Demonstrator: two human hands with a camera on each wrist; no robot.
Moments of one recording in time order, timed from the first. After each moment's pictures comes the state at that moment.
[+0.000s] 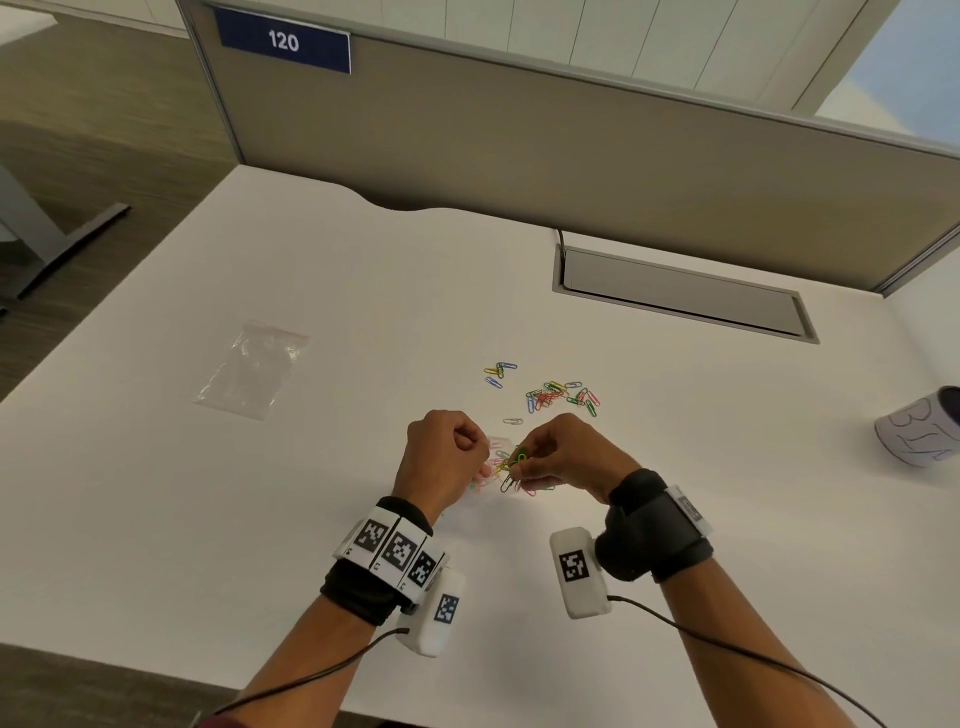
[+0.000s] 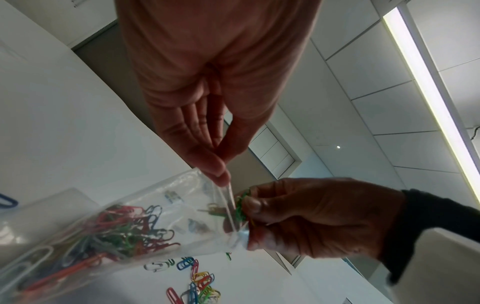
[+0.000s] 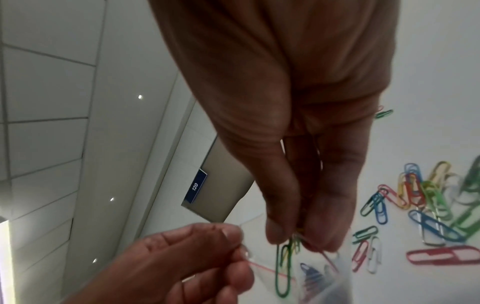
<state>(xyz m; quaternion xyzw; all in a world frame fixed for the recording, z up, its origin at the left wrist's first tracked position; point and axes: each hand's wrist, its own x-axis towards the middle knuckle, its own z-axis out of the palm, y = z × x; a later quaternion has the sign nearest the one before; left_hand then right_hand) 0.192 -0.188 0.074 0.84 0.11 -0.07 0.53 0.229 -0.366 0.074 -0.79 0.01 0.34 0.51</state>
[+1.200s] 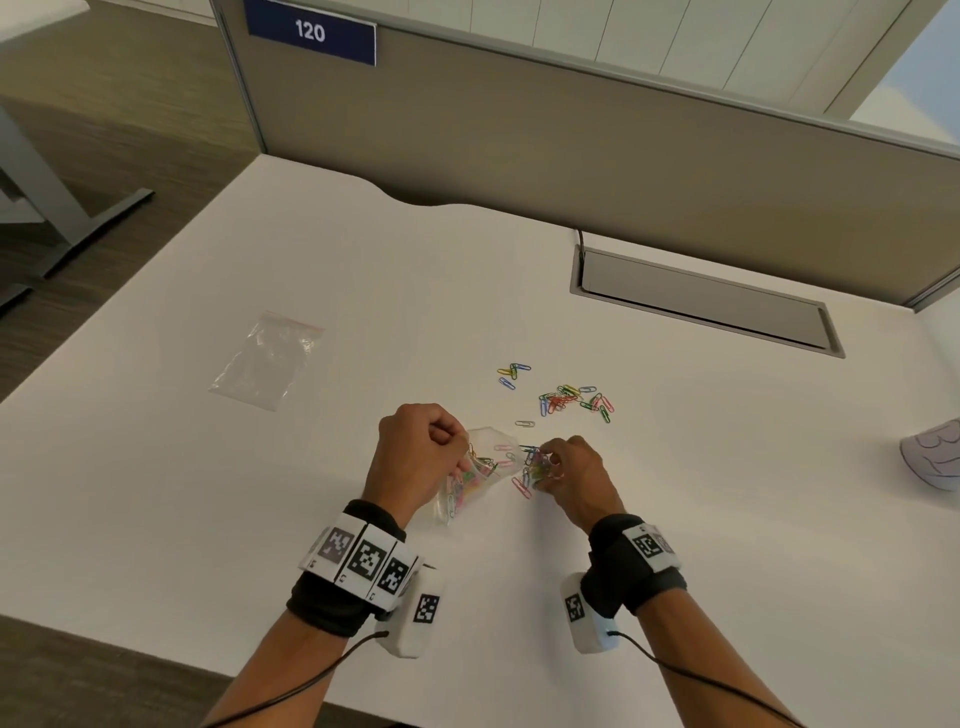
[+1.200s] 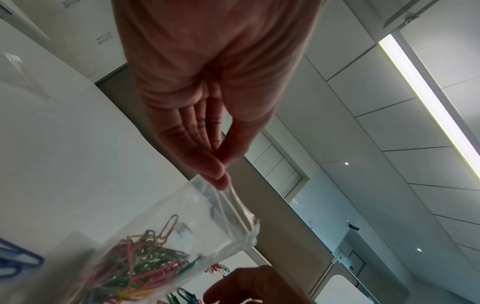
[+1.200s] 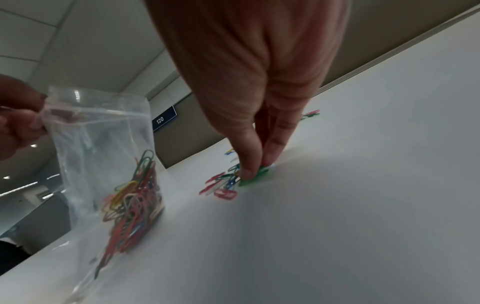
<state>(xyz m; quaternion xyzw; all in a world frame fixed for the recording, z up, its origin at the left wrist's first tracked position) 0.187 -0.157 0.082 0.83 0.13 -0.03 0.54 0.223 -0.372 -0.002 -0.95 -0.02 0.14 0.30</state>
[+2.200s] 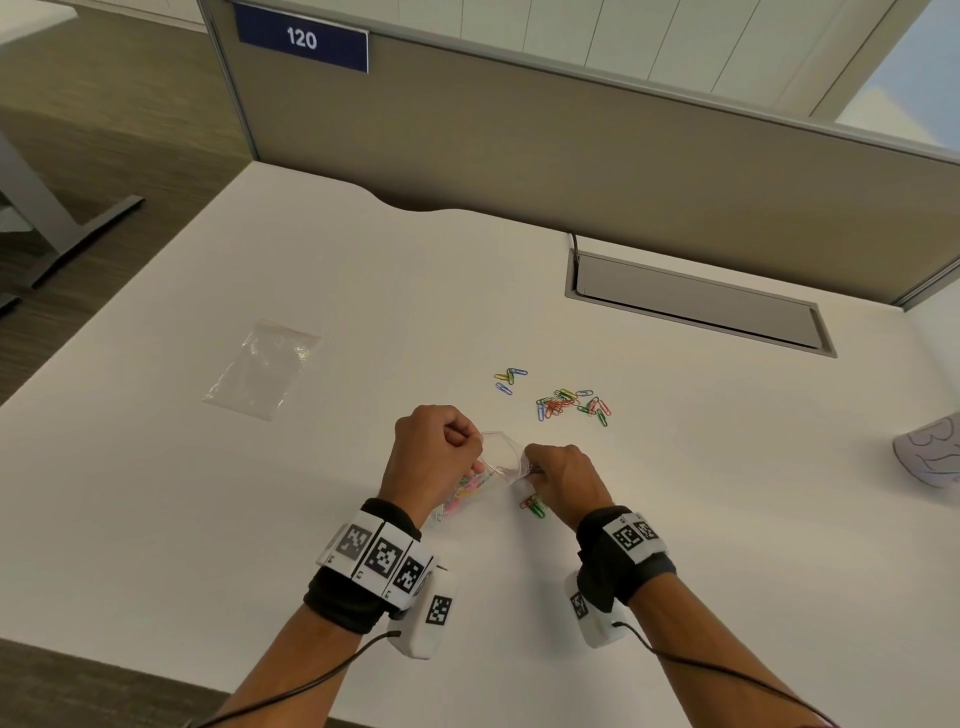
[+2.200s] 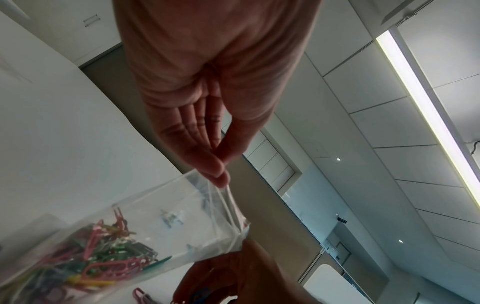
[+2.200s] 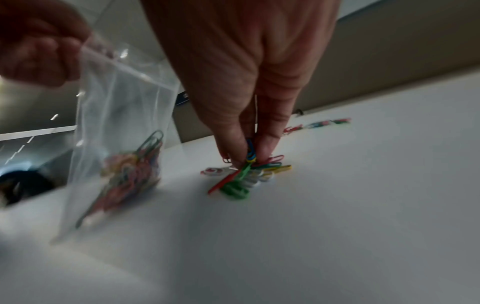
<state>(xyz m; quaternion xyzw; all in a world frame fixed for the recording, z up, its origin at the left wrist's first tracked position) 0.196 -0.168 0.083 0.84 0.10 -0.03 0.54 0.232 -0.362 -0.007 -0.96 -0.13 0.11 0.20</state>
